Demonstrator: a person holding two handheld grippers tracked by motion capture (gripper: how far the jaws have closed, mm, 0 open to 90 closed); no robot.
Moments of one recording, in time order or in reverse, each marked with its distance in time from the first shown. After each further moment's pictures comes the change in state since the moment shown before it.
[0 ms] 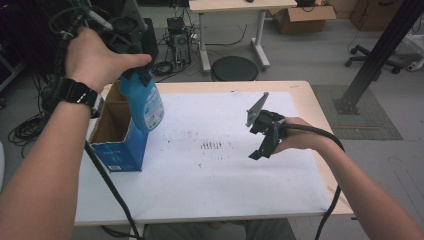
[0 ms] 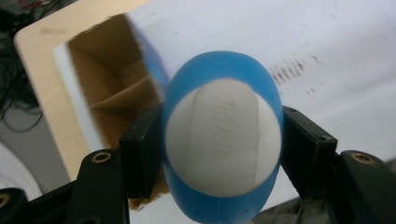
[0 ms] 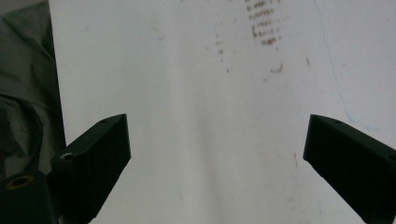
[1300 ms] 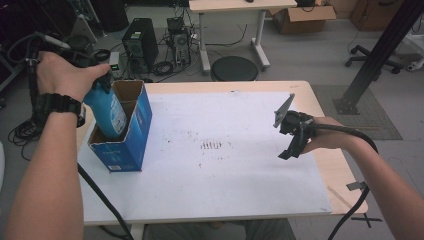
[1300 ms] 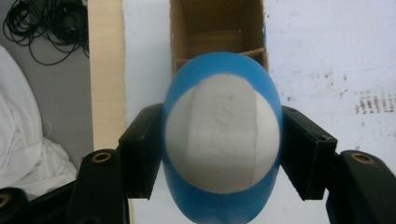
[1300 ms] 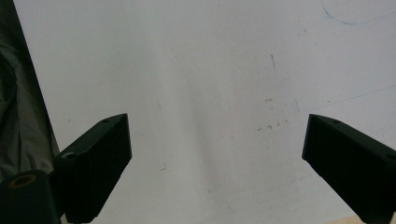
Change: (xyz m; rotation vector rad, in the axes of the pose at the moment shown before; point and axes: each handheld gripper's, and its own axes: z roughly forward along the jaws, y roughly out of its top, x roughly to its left) left arm 0.080 -0.035 0.054 0.024 0.121 -0.309; right arm -0.012 -0.059 -0.025 0.139 -0.061 0.059
